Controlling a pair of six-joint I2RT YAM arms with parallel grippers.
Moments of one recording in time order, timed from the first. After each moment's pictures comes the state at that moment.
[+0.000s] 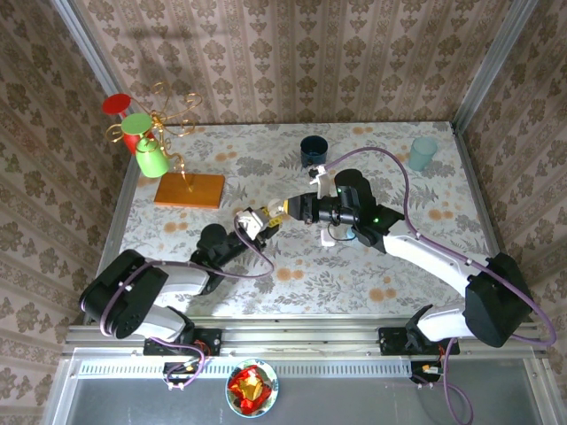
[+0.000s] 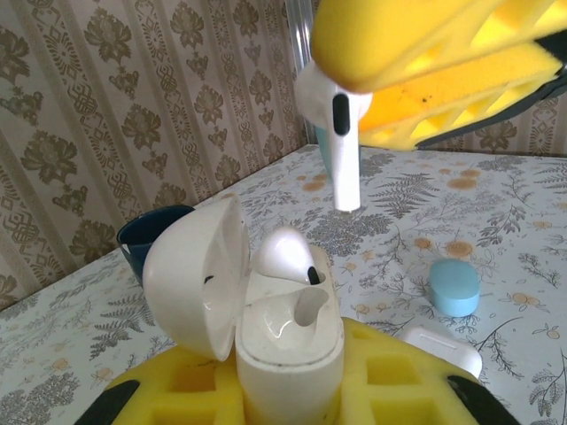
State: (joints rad) left arm -0.67 1.43 0.29 1.16 0.31 0.17; right arm 0.63 1.36 0.93 0.09 -0.43 0.61
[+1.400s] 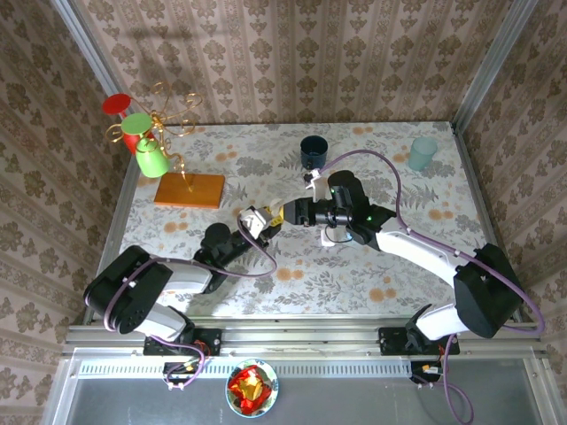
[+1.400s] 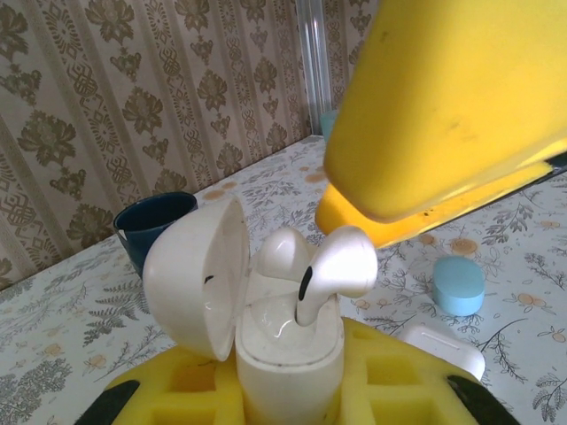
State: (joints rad) left arm -0.69 1.46 0.31 1.16 0.27 0.15; right arm 0.63 1.43 0.93 0.06 -0.47 0.60
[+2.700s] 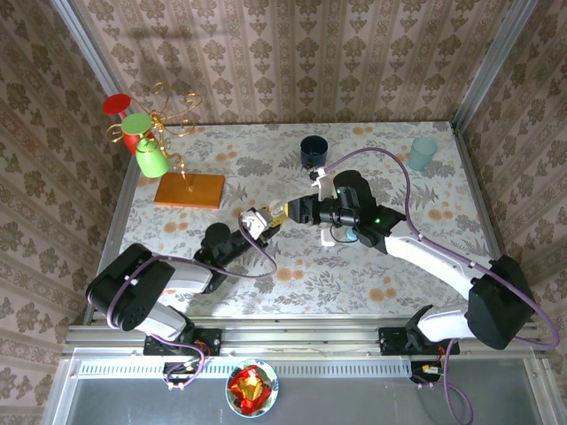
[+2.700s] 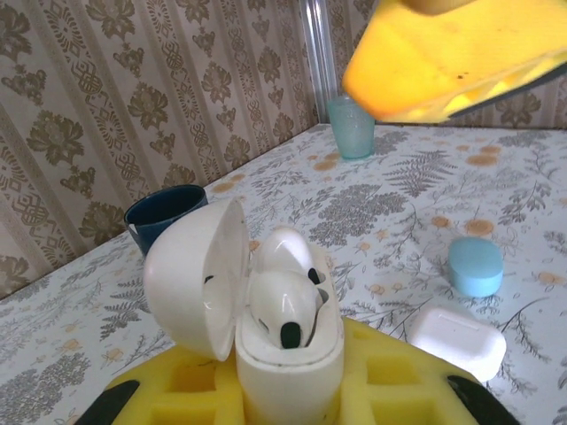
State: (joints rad) left arm -0.68 1.48 0.30 1.16 0.26 0.22; right arm 0.64 1.34 0.93 -0.02 -0.34 0.53
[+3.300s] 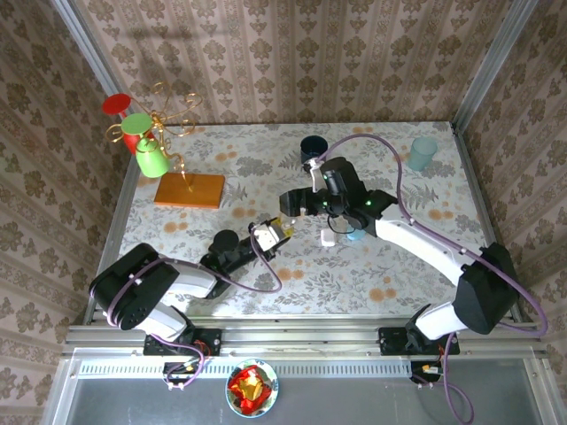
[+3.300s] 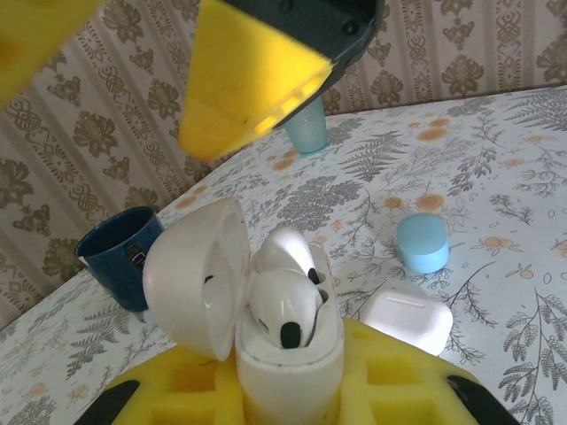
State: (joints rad) left arm -0.79 1.49 0.29 1.17 0.25 0.34; right arm 0.64 1.47 1.16 -0.32 -0.20 0.45
